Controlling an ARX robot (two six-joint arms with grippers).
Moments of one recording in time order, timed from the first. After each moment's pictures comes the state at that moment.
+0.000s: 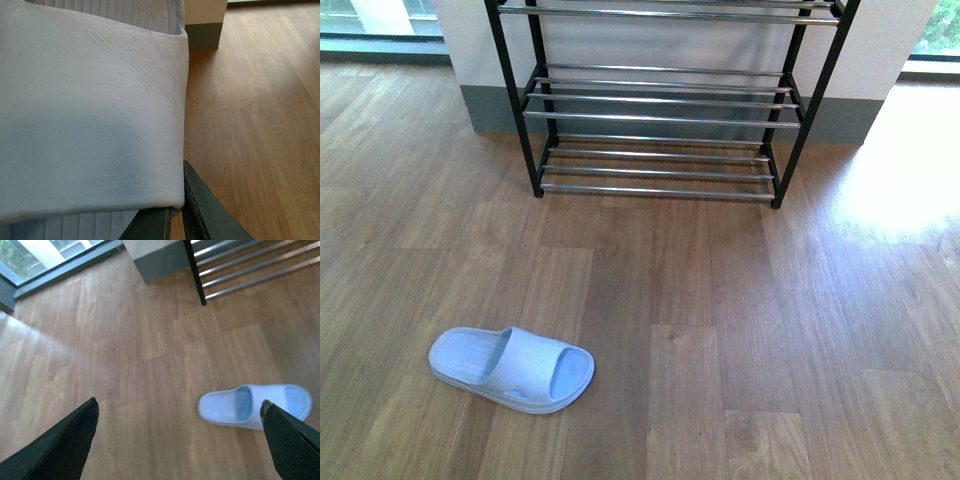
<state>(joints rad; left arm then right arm) -0.05 1.08 0.28 0.32 -0.07 0.42 -0.18 0.77 0.18 0.25 0.01 0.06</state>
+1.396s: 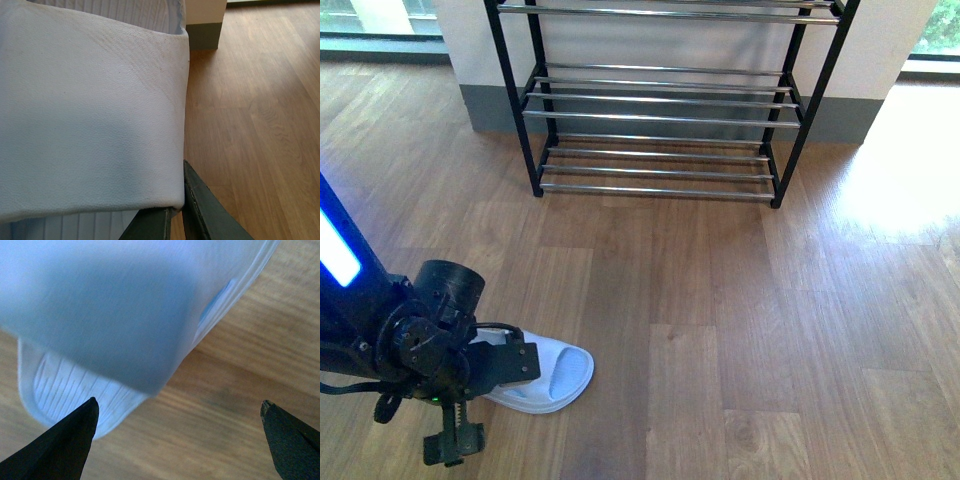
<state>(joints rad) -0.17 2.85 1.26 0.26 -0.10 1.13 -0.18 0.77 0.18 0.25 0.01 0.06</state>
